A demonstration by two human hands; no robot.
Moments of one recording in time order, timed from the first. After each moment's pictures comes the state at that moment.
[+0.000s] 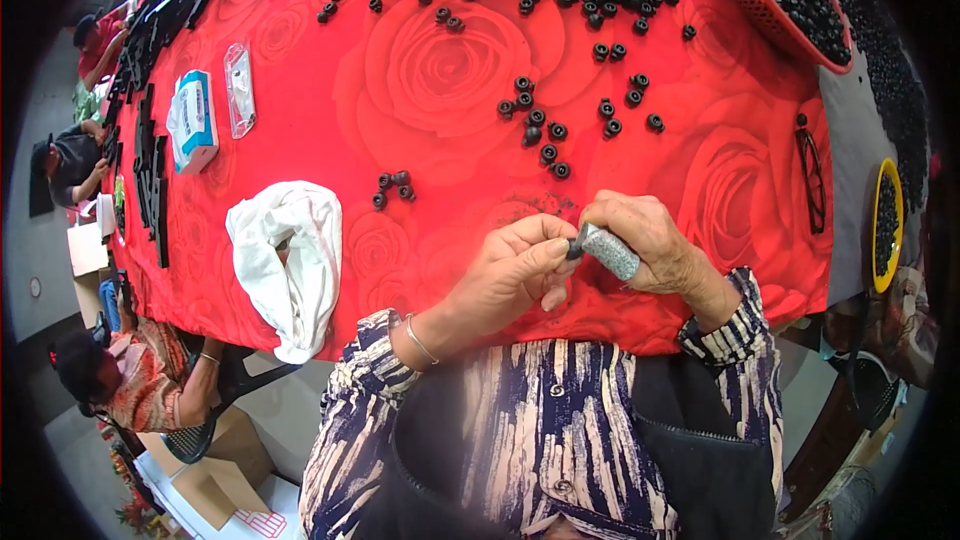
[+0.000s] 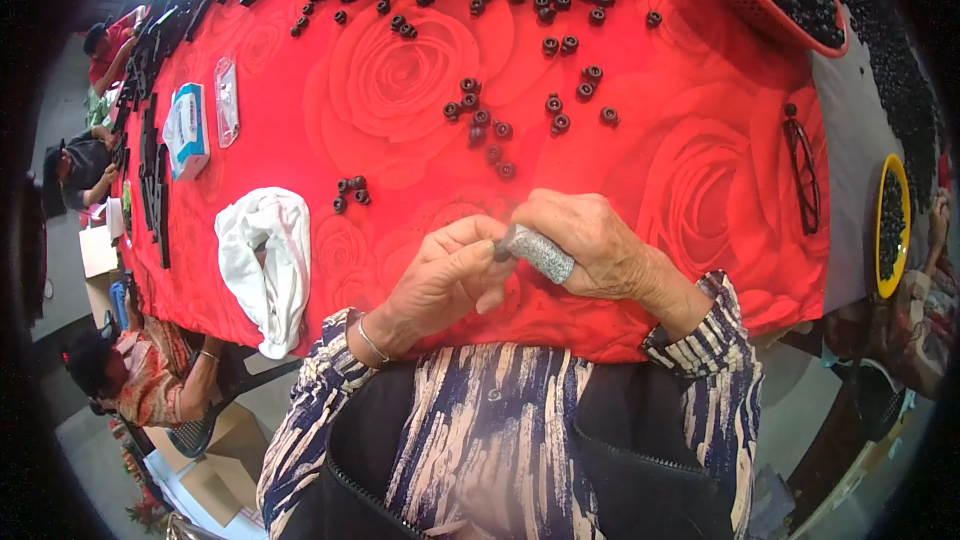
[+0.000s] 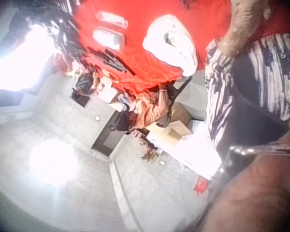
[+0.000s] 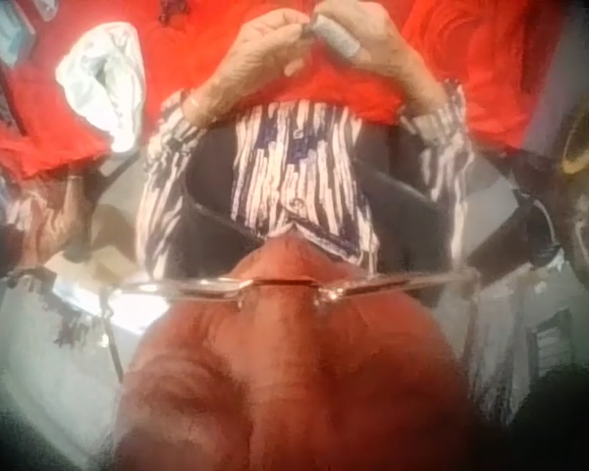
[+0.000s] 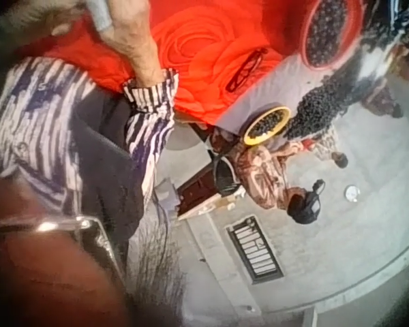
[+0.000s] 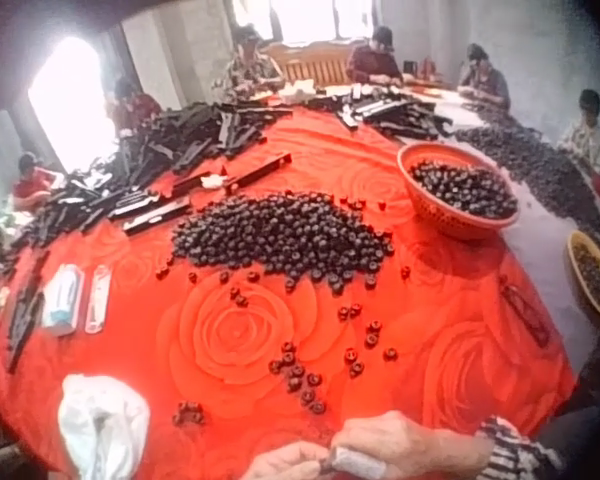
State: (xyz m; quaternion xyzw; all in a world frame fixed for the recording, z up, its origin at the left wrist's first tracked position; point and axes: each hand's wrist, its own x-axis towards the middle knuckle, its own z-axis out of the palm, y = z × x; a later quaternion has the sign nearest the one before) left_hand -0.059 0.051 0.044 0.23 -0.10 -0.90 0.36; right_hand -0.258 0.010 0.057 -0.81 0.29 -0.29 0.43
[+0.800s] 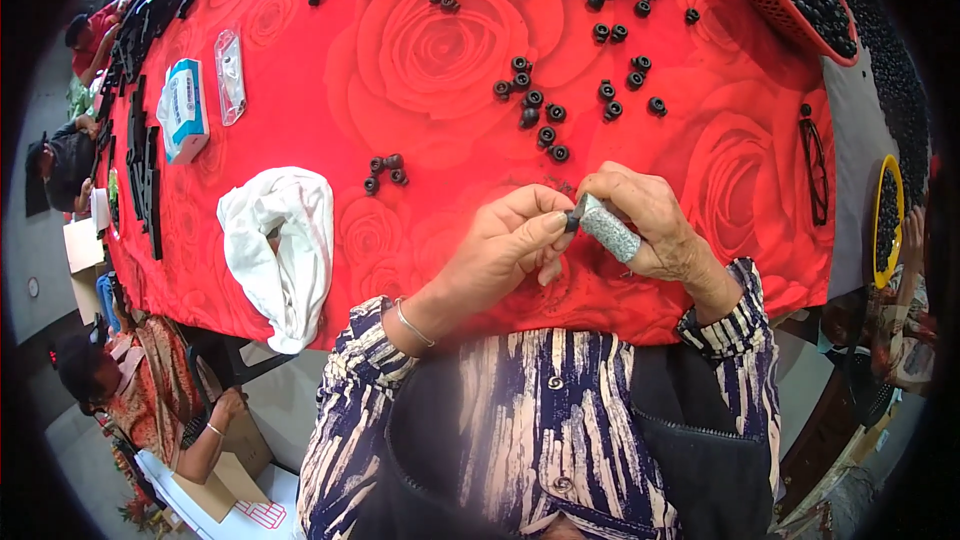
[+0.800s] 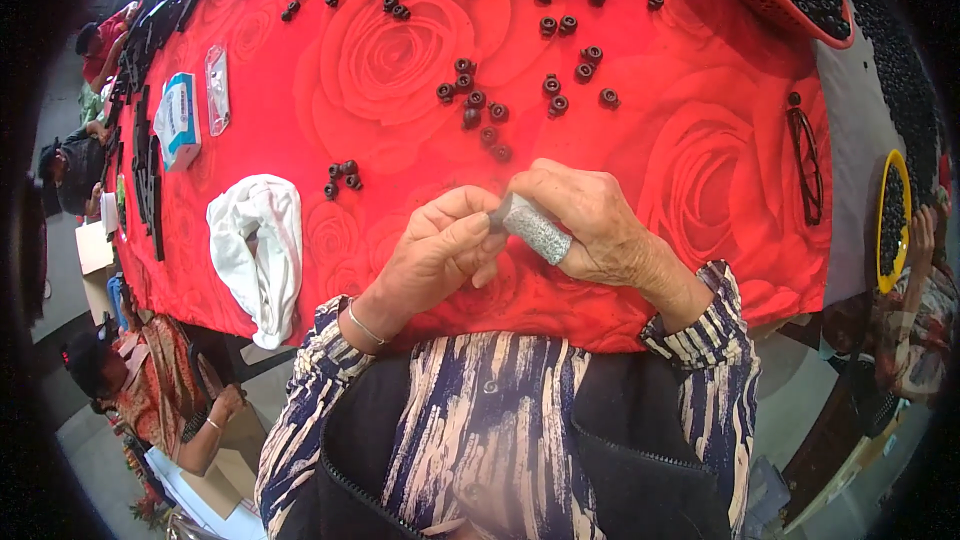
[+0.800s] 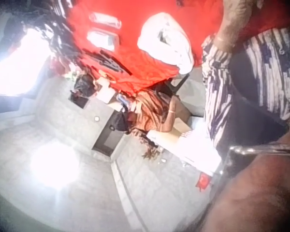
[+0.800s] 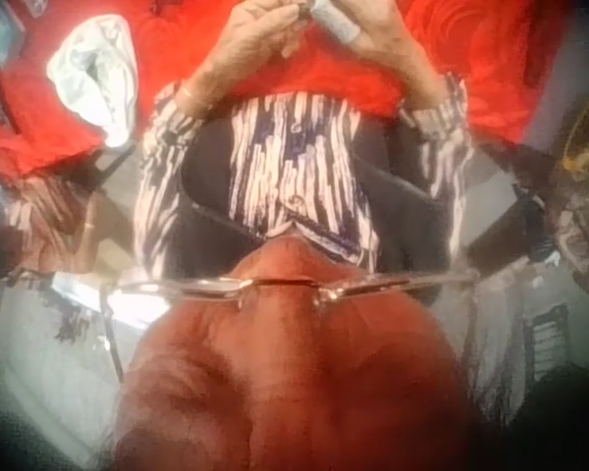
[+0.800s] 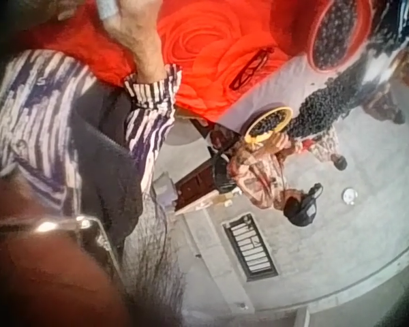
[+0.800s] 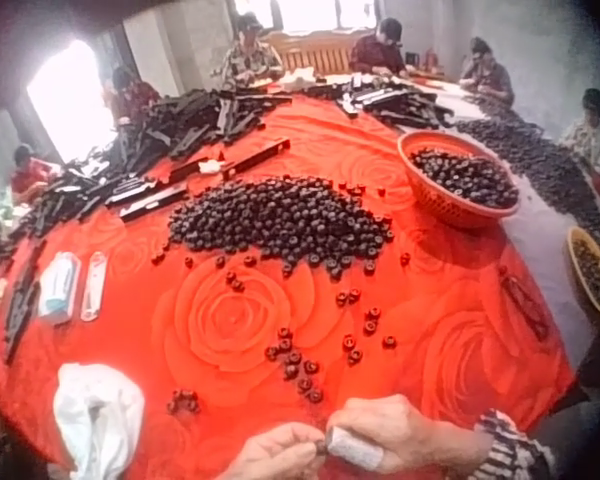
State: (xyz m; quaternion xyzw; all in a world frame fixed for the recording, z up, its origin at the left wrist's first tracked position) left_hand -0.058 0.043 0.040 0.24 -0.13 -0.89 0.37; right_hand -0.258 0.009 0.058 -0.79 0.34 -0.29 0.42
